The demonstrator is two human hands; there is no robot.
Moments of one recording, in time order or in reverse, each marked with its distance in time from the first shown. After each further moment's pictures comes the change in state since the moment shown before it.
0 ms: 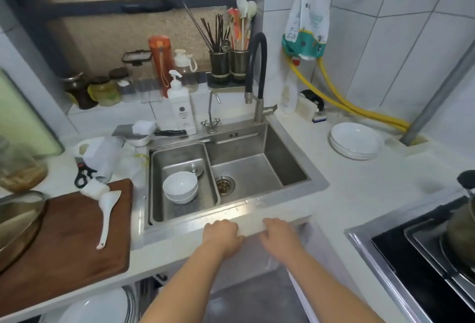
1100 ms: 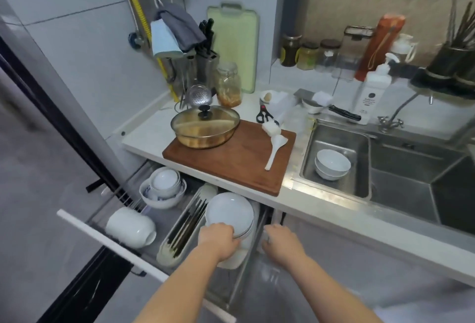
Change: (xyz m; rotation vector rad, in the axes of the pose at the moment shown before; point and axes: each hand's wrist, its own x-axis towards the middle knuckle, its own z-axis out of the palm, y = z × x) left_hand -0.251 -0.209 0.137 -0.348 -0.020 -0.647; right_hand -0.099 -0.239 0.147 -0.248 -0.332 -0.631
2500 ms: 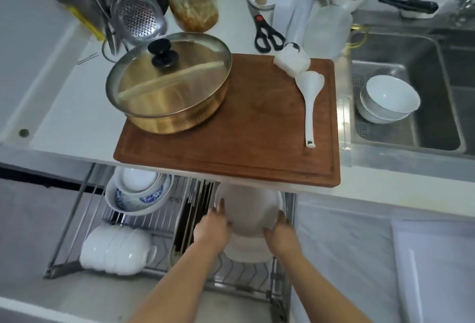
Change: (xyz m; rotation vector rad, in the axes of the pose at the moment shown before) left_hand 0.211 -0.120 0.067 -0.147 -0.318 -0.002; right_hand 0.185 -0.051 0.133 0.563 -0.108 0.602
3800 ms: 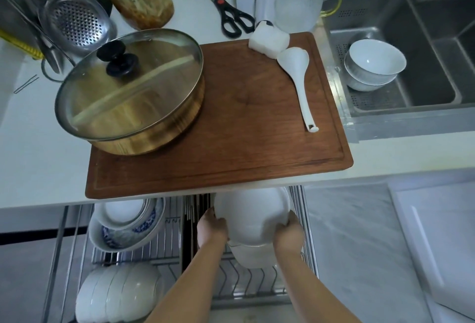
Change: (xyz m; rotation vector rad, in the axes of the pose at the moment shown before) left_hand 0.049 -0.016 0.000 -0.752 0.112 -0.263; right_hand 0.026 -0.015 0.057 0.691 0.450 0.380
